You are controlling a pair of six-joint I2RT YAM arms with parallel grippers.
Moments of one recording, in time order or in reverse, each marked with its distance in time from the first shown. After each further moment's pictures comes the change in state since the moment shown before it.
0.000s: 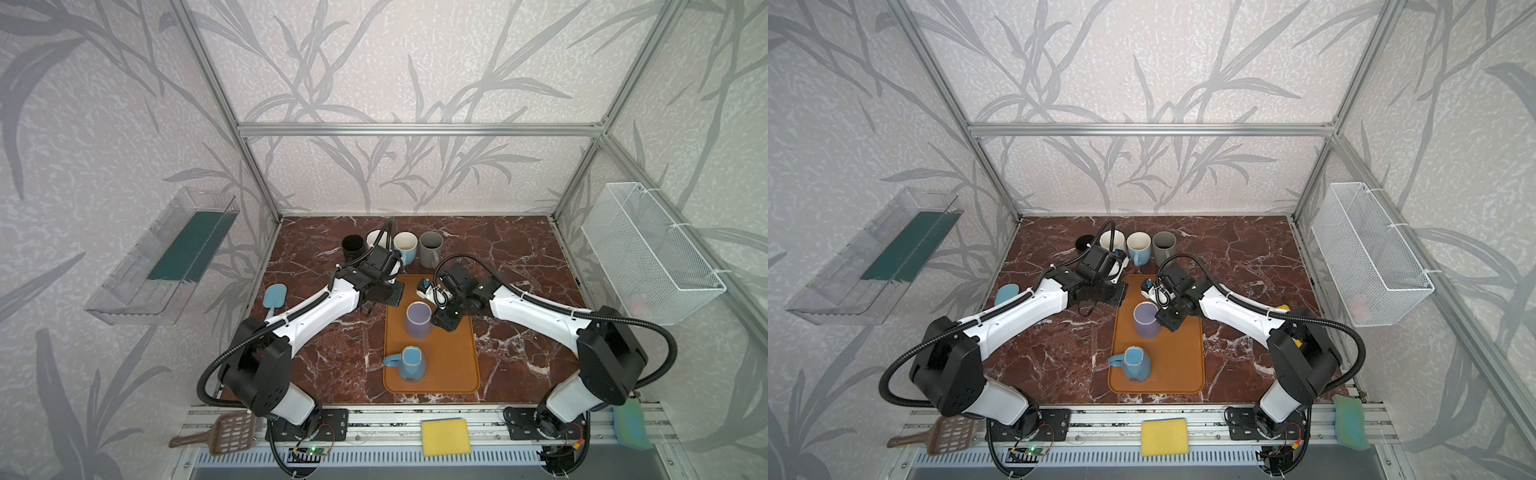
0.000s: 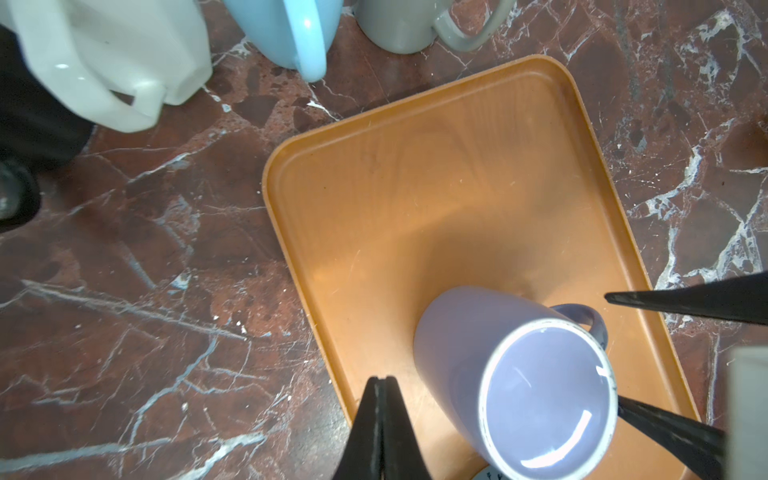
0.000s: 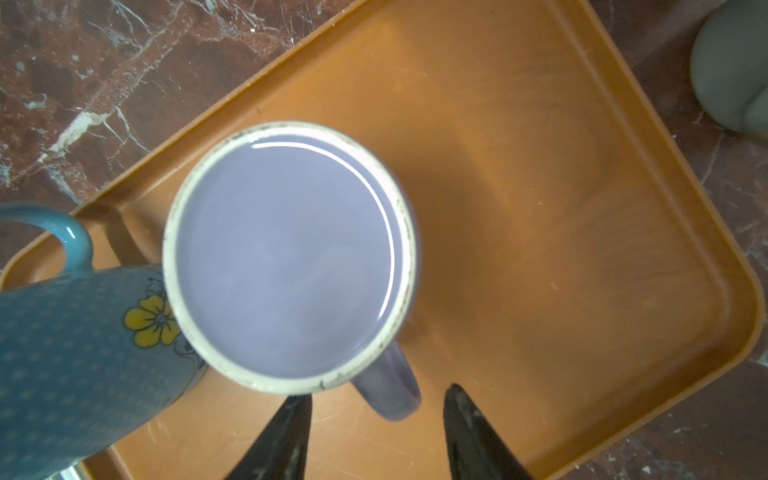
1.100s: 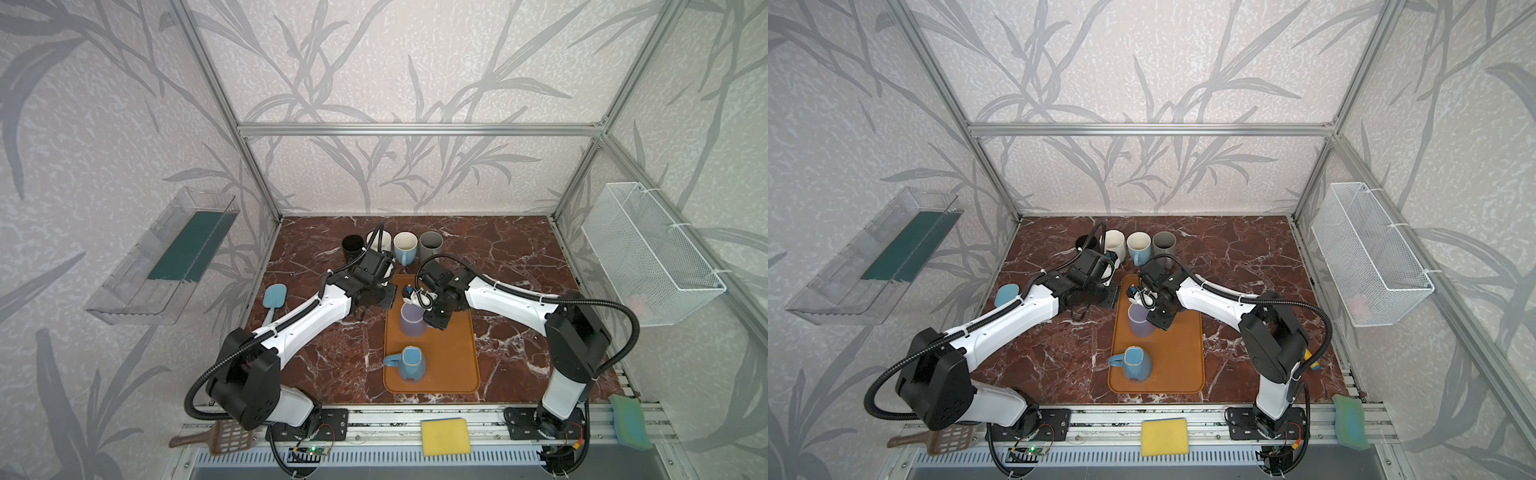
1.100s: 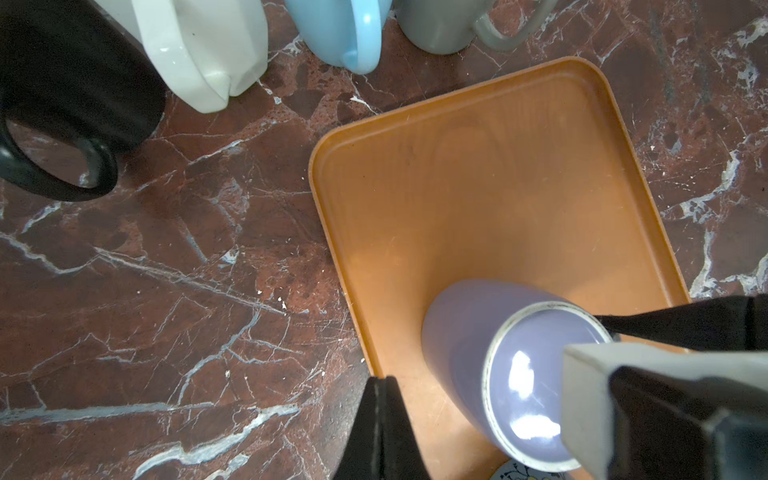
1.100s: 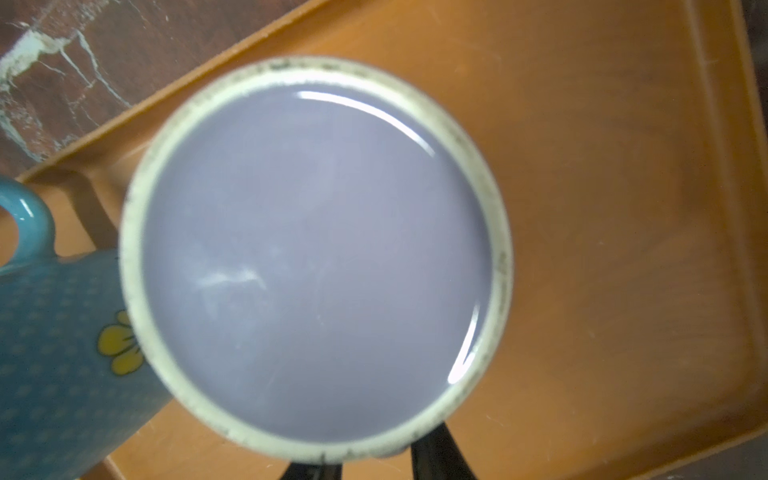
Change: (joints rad) left arm 0.023 -0.068 -0.064 0.001 -0.046 0.001; right arm 0.061 0.183 0.206 -0.176 0.047 -0.084
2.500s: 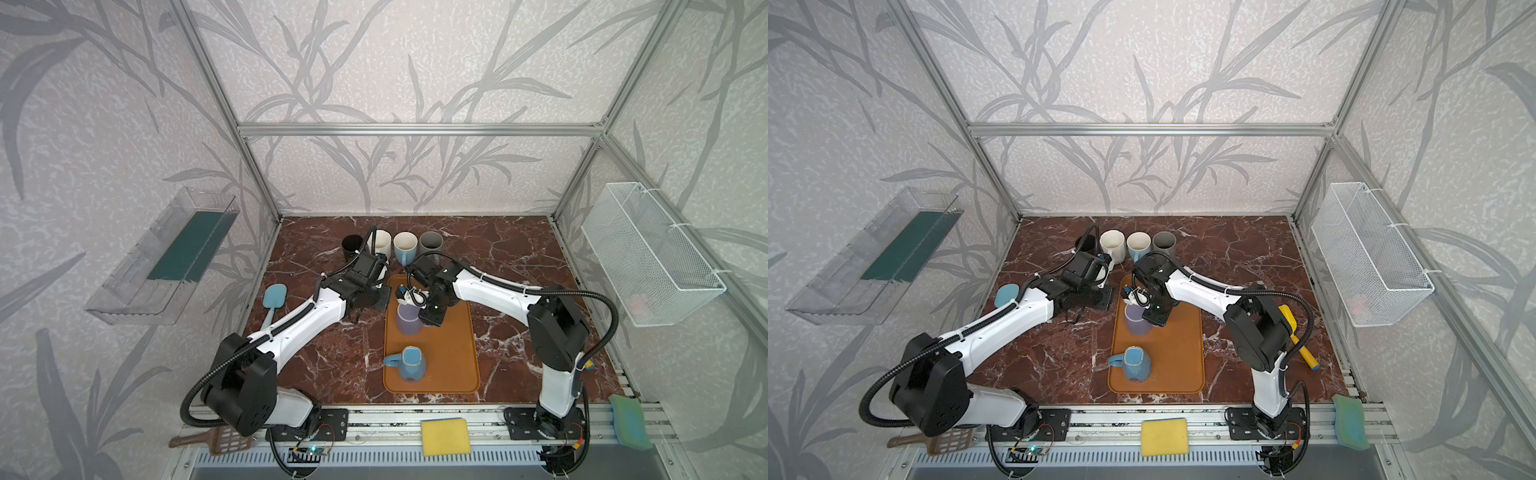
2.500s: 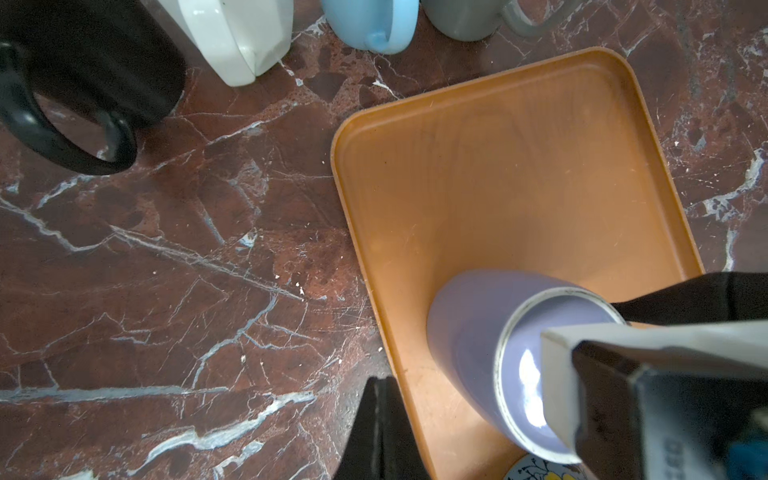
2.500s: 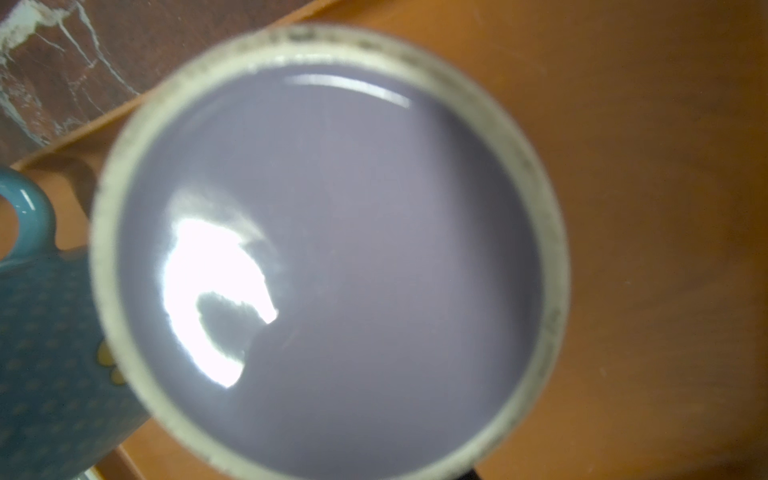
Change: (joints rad) left arm 0.034 -0.036 -0.054 0.015 0.012 0.007; right arm 0.000 0.124 0.151 -0.126 -0.026 -0.070
